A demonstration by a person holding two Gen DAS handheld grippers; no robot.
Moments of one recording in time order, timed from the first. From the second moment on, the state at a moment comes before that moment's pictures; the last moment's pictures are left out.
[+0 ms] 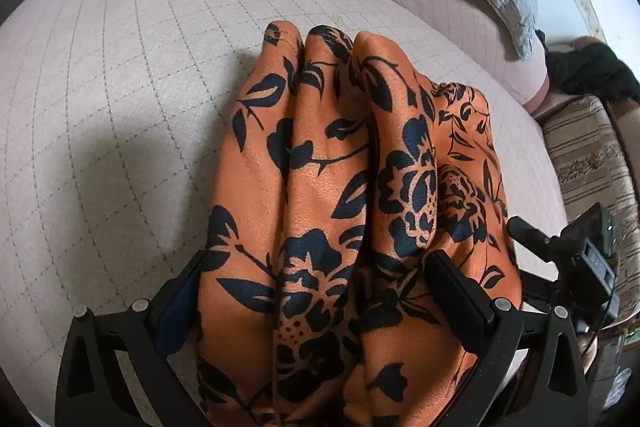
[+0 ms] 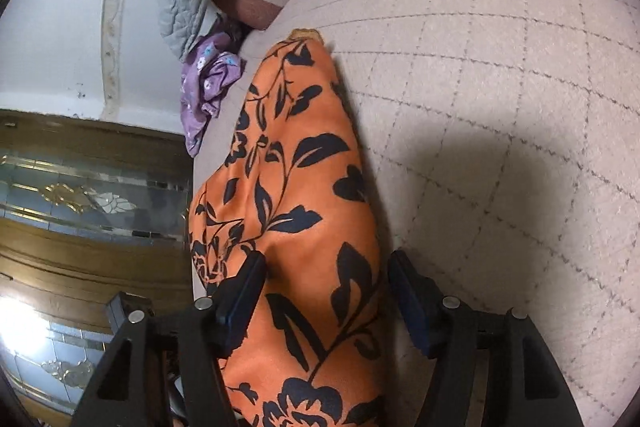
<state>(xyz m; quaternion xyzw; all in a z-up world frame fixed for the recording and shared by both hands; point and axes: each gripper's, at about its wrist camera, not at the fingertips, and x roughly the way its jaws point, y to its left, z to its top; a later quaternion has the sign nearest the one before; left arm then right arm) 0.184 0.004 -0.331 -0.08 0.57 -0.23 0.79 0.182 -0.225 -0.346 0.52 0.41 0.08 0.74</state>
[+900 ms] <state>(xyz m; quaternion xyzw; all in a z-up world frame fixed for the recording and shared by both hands) 0.181 0.003 -0.316 -0.09 0.54 -0.27 0.79 0.180 -0.203 -0.339 0.47 0.38 0.09 0.79</state>
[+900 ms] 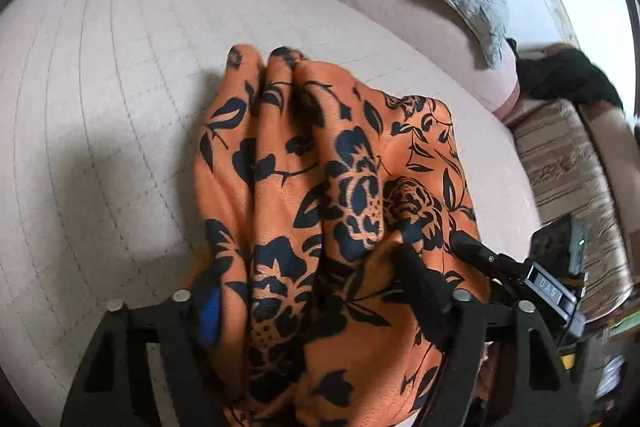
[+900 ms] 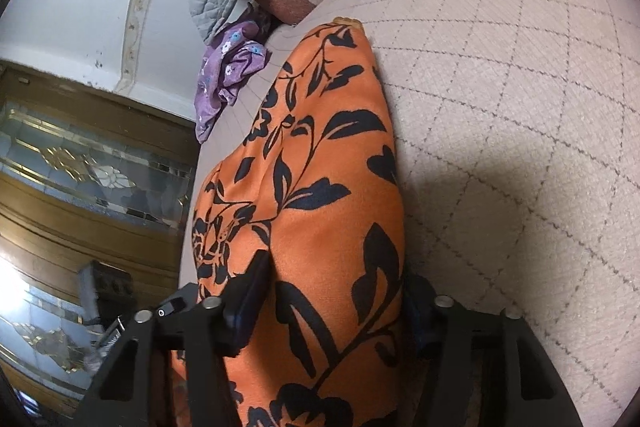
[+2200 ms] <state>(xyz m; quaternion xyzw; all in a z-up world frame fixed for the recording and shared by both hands) 0.153 -0.012 -0.294 -0.01 0.51 -0.22 0.83 0.152 -0.210 -0.309 0.37 0.37 0.06 0.85</state>
